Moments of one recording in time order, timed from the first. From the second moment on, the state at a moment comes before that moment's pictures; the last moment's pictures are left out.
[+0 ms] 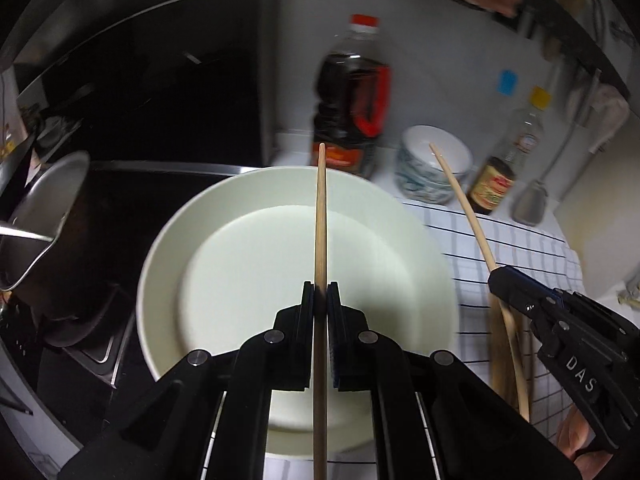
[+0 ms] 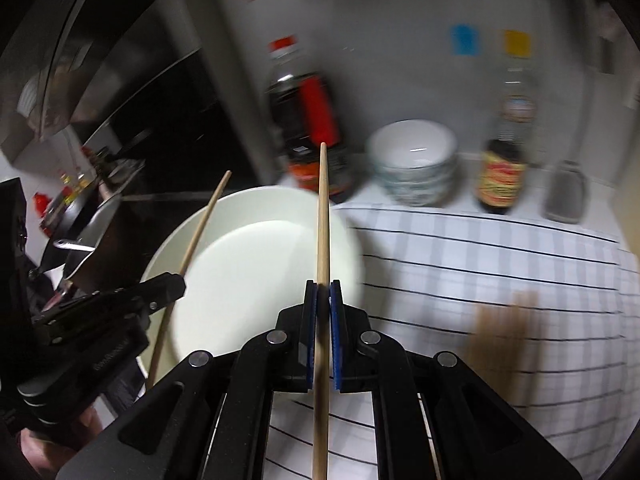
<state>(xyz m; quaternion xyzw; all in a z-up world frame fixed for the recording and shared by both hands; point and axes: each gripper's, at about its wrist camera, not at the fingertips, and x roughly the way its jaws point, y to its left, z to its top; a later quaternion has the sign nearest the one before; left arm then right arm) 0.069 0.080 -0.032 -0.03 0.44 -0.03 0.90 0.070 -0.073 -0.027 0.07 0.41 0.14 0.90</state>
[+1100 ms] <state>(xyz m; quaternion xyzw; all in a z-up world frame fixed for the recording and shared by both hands) 0.138 0.131 -0.123 -0.04 0.54 -0.04 0.84 0.155 0.002 -0.114 0.06 0.54 0.10 0.83</state>
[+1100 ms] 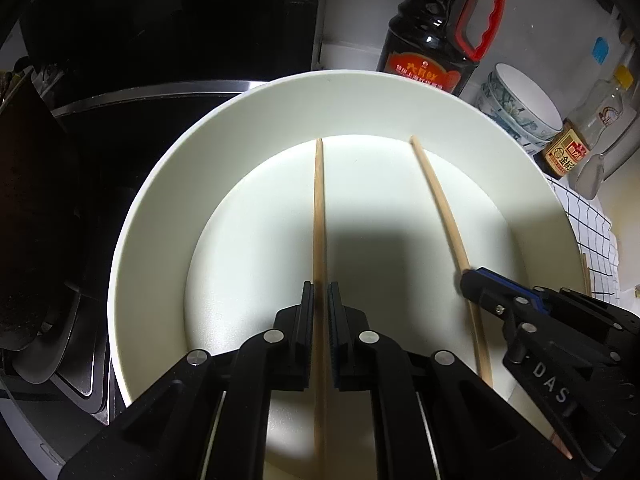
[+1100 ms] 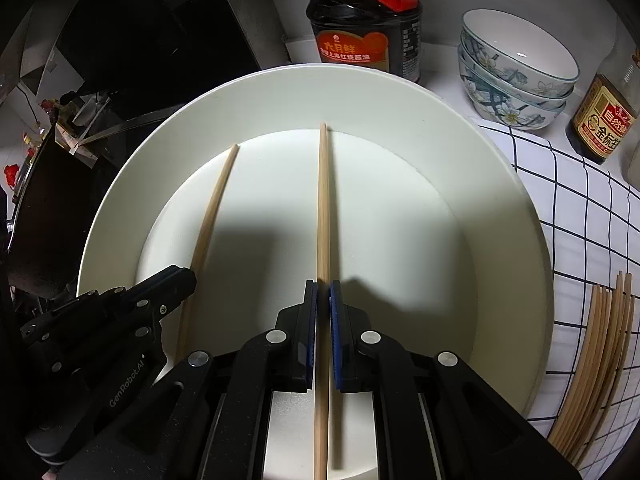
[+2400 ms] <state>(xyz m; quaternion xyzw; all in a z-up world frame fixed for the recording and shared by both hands) 0.065 0.098 -0.047 -0.01 0.48 -0.03 0.88 0.053 -0.078 -0.043 0.07 0.48 0.03 0.87</state>
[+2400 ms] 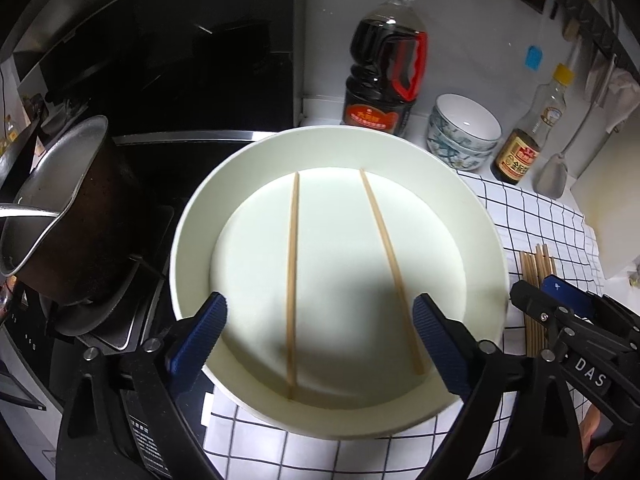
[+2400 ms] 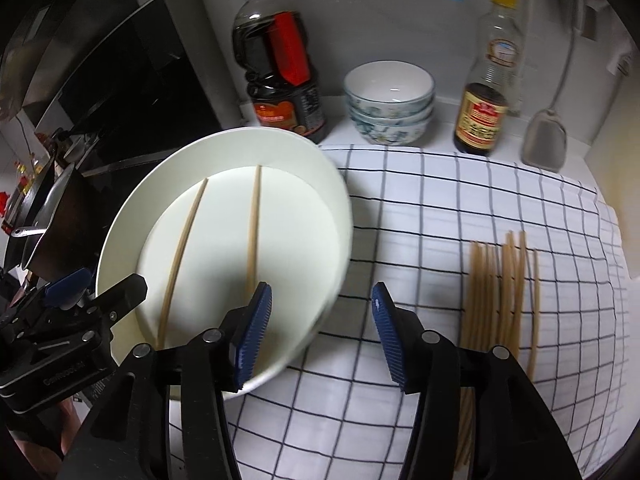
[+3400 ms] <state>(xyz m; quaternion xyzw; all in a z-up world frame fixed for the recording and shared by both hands) -0.001 -0.101 -0.068 0.05 0.49 -0.07 0.87 -0.047 -0.289 -0.088 0.11 0.48 -0.04 0.87</state>
